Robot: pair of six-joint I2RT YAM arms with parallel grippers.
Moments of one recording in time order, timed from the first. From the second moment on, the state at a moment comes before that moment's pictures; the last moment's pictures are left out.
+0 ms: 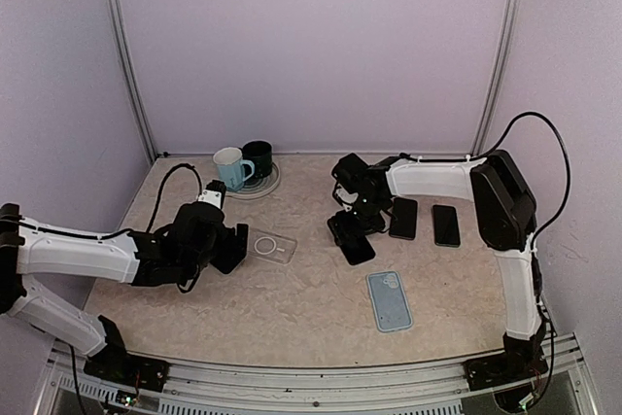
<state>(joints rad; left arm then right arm) -0.86 1.33 0.61 0.12 -0.69 -0.31 0.72 2.19 1.69 -0.75 0.03 0.28</state>
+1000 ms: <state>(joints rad) -1.04 1.49 0.72 0.22 -0.65 -0.18 1.04 1.57 0.99 -0.60 0.31 0.86</state>
